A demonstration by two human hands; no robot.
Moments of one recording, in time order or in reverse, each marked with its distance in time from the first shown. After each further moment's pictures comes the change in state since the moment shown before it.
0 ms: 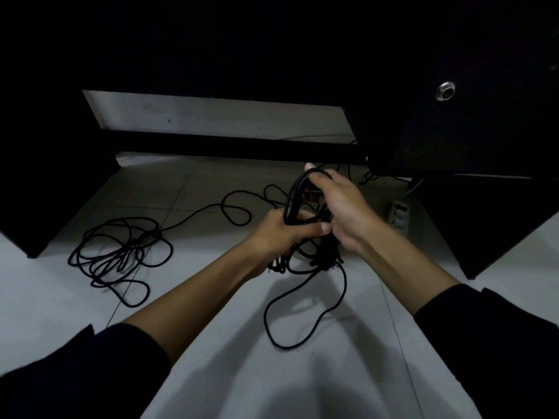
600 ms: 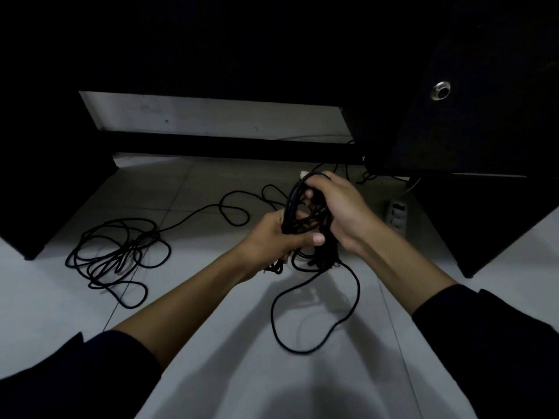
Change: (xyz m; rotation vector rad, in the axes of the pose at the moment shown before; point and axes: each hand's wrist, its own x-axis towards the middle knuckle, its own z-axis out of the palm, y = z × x) left_hand 0.003 -0.018 -0.007 0.045 -0.061 0.079; right_hand 0.000 0.002 -0.006 0.063 -0.034 0.024
